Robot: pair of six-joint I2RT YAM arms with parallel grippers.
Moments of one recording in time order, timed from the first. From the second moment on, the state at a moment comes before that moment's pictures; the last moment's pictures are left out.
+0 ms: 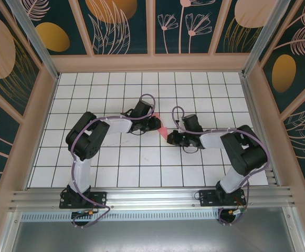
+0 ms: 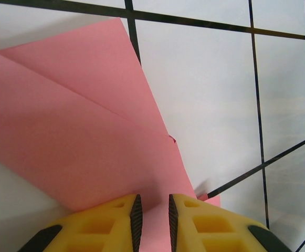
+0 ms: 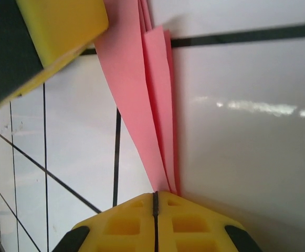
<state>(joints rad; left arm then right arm) -0.63 2.05 1.18 0.00 0.29 -0.72 0.49 1.64 0.61 0.12 -0.49 0.63</state>
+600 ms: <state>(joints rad) -0.64 2.05 1.18 0.00 0.29 -0.72 0.52 1.62 0.76 -0.01 -0.45 0.60</state>
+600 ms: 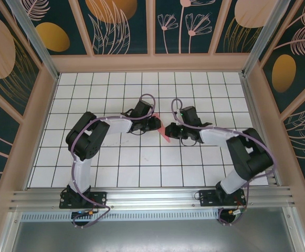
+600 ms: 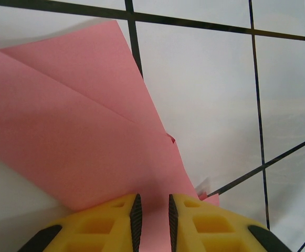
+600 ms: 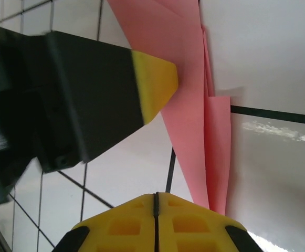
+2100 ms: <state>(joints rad) -0.47 2.13 1.30 0.00 0.32 -0.39 0.49 1.78 0.77 0.07 -0.50 0.57</state>
